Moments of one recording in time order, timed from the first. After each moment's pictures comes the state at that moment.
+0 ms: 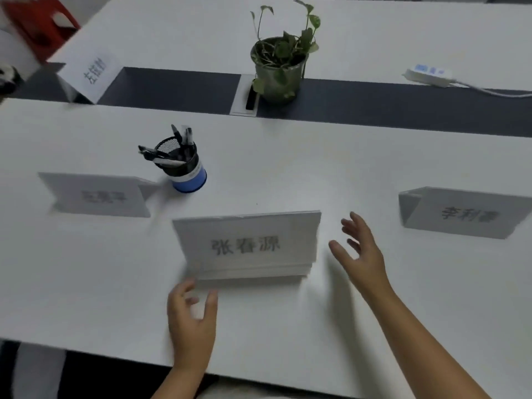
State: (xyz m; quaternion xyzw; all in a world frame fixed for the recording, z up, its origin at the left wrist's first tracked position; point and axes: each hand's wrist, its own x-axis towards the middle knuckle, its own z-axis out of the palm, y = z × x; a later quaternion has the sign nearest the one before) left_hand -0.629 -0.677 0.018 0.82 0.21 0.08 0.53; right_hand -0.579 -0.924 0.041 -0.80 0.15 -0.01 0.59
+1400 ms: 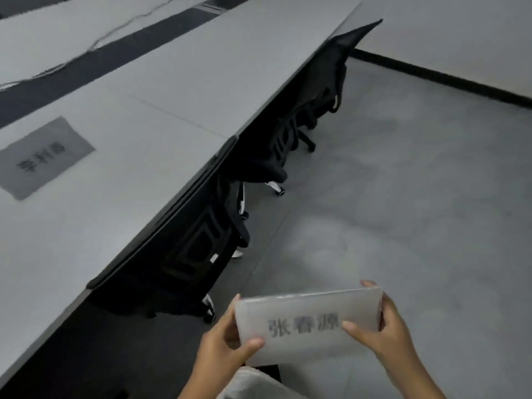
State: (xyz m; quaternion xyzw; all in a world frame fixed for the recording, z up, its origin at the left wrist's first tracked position) left_hand -1.011 -0.888 -0.003 0.66 -0.33 -0.53 0.41; right_hand -1.260 -0.975 0.031 -0.55 0.60 -0.30 0.50
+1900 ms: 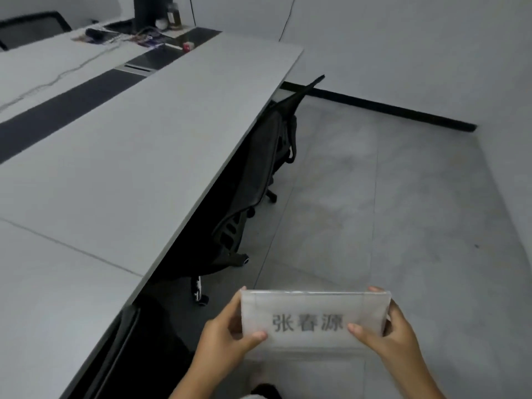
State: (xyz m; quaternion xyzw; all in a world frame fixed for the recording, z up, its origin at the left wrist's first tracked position) left_hand -1.024 -1.278 0.031 0.61 -0.46 -0.52 0.38; right_hand -1.293 -1.301 0.042 -0.49 0.65 -0.38 0.43
